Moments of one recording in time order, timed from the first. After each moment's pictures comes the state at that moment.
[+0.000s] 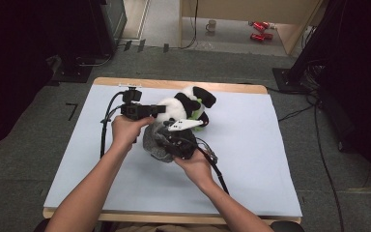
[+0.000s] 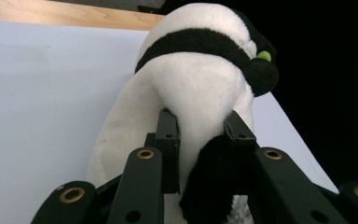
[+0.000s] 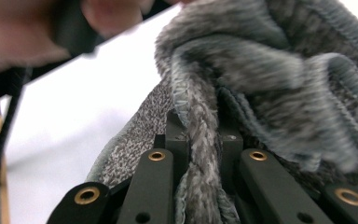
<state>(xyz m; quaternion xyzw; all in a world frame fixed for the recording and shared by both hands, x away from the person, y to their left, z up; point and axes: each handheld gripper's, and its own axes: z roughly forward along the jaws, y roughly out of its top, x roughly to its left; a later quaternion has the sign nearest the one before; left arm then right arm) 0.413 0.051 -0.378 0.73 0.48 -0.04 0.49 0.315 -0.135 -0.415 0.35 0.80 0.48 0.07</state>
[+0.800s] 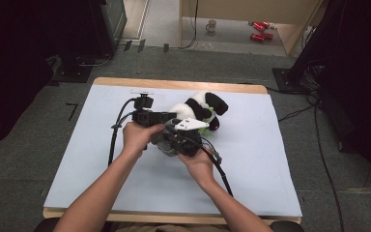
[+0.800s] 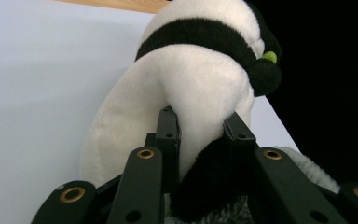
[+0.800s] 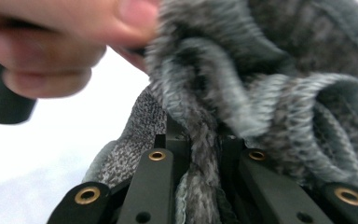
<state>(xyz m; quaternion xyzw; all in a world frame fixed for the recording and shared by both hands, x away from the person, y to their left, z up) 0.399 0.022 -0.388 0.73 0.48 -0.07 0.49 0.322 -0.147 -0.427 0.38 0.78 0.49 0.14</state>
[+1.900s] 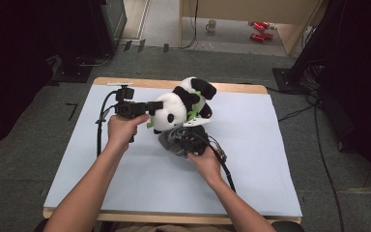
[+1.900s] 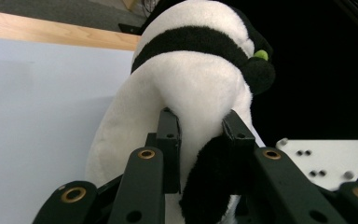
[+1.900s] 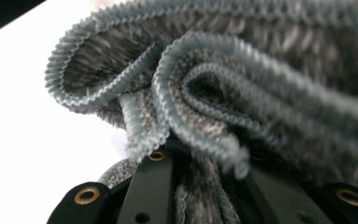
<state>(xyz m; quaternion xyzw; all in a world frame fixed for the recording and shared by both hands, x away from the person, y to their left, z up) 0.408 0.068 -0.365 0.69 0.48 -0.07 0.54 0.344 -0.174 -0.451 0.44 0.79 0.42 0.09</state>
